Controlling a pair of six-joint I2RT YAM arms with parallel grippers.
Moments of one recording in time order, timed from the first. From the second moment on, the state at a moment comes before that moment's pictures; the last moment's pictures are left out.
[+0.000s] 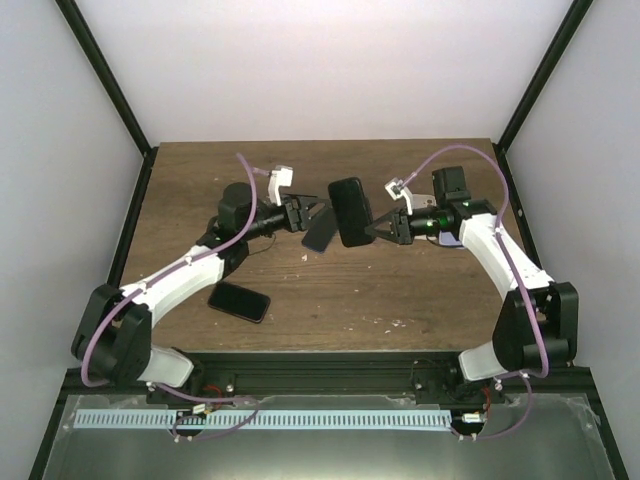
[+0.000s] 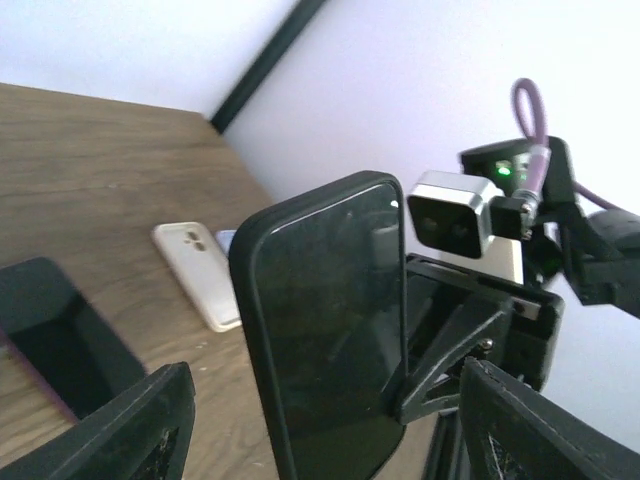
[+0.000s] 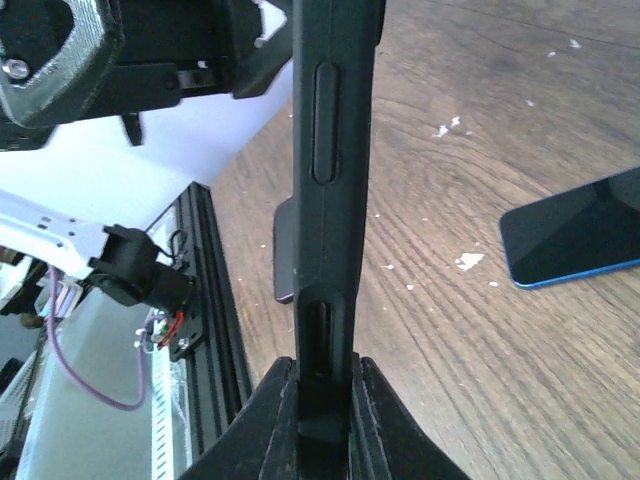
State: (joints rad) left arm -0.52 1.39 0.89 0.37 0.54 -0.67; right arm 0.15 1.45 1.13 -0.66 -1.11 -0.26
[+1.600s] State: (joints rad) left arm -0.59 1.54 0.81 0.82 0.75 -0.86; right arm 0.16 1.40 1.10 -0.71 -1.33 -0.31
